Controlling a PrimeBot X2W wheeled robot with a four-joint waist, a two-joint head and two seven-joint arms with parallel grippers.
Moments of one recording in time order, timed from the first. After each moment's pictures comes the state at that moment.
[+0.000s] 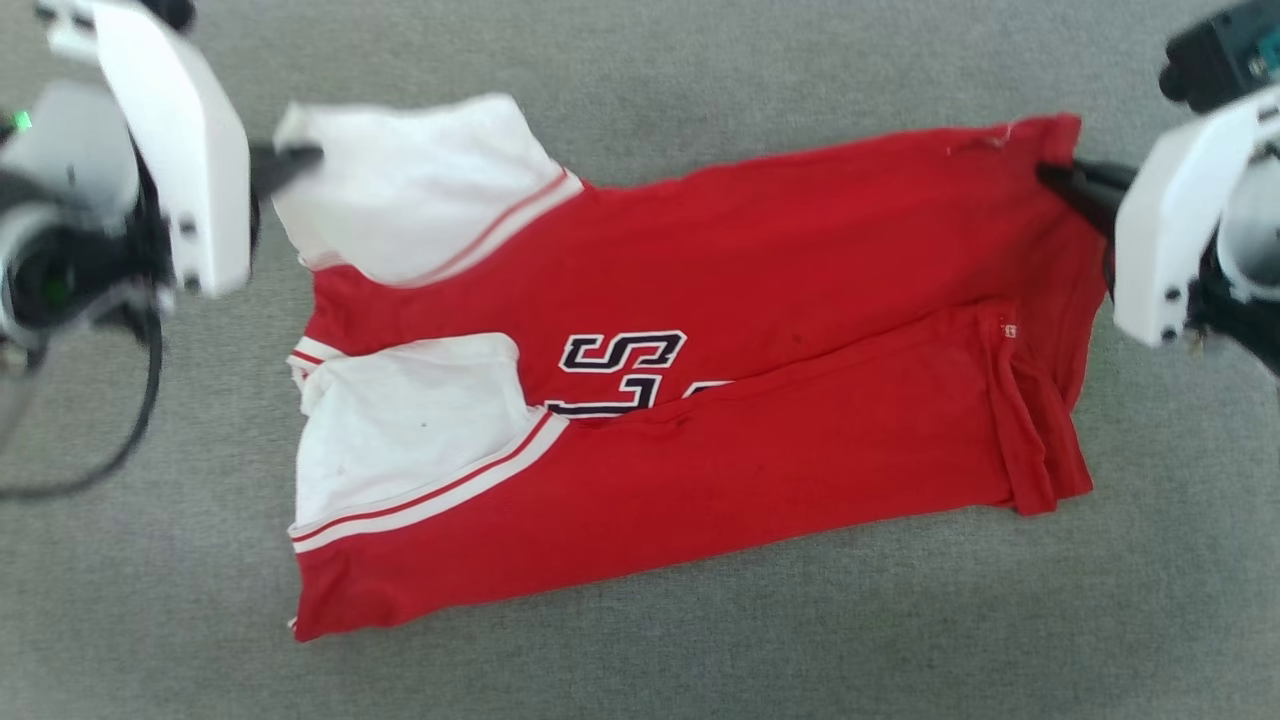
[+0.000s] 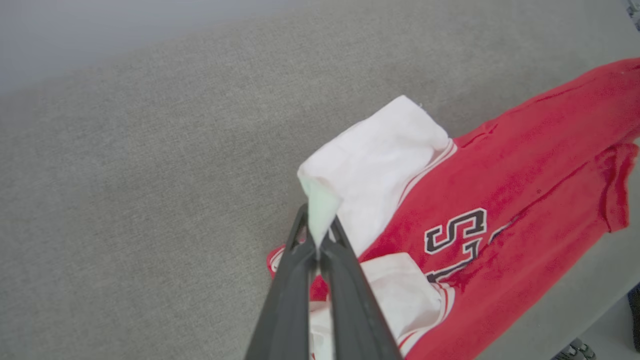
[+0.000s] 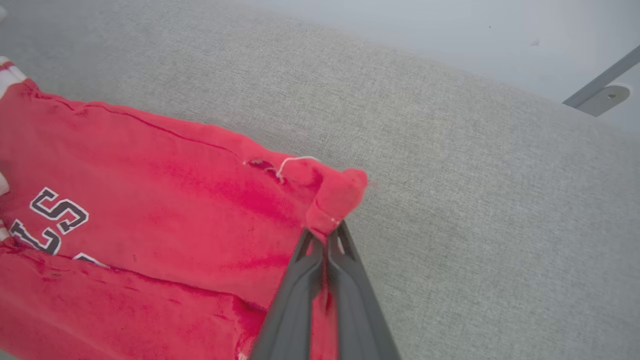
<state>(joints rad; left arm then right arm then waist) -1.06 0.82 -0.76 0.15 -1.18 0.09 0.81 -0.76 -0.53 0.31 0.15 0.68 0.13 0.79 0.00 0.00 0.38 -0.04</state>
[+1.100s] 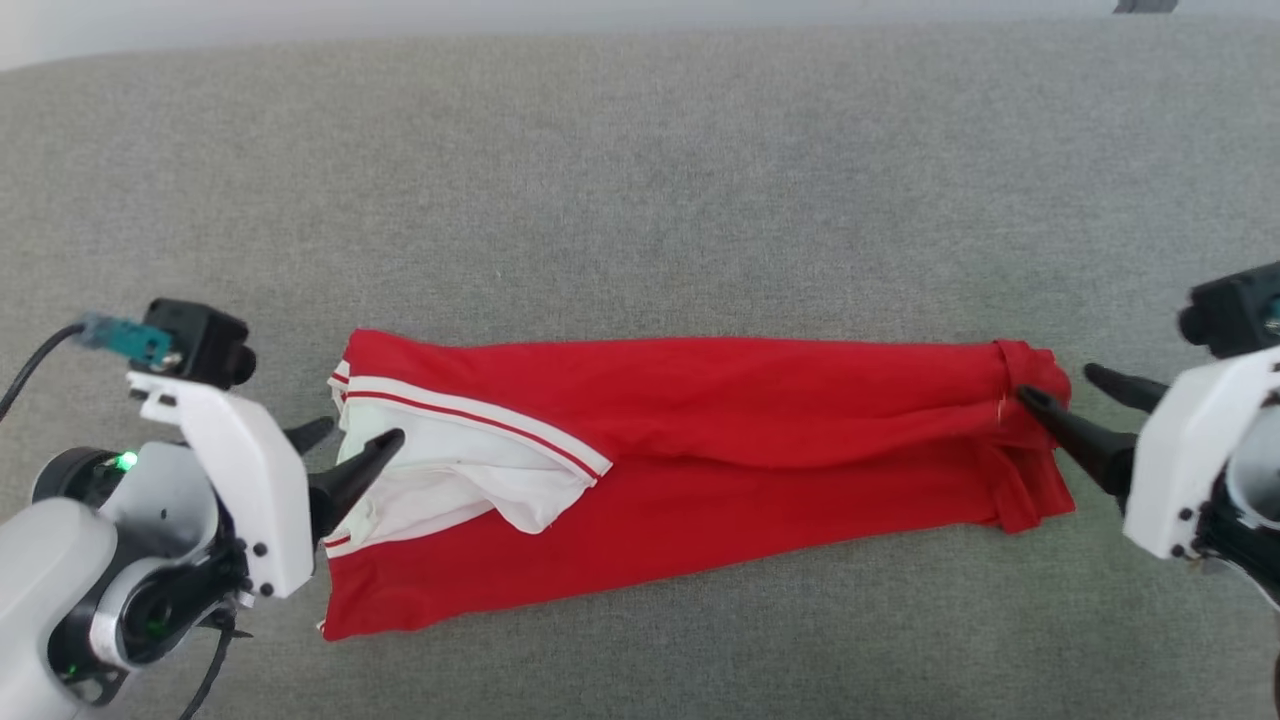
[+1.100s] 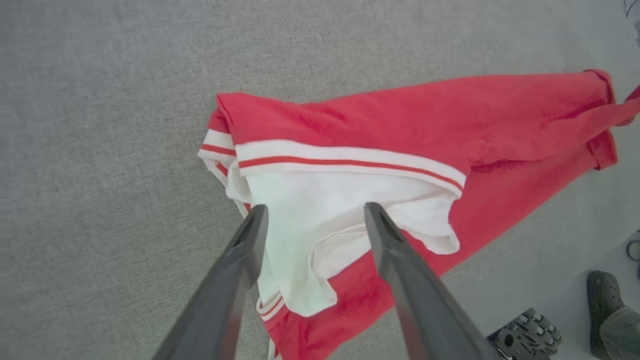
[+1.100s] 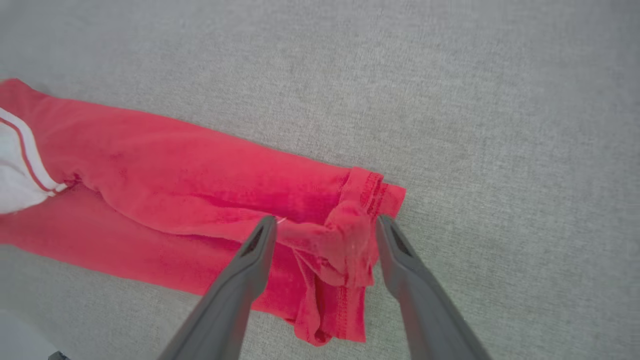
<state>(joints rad) -0.54 0.93 -0.77 -0.11 -1.24 0.23 0.49 -0.30 -0.47 0.10 -0.06 0.69 0.13 0.79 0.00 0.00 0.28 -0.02</state>
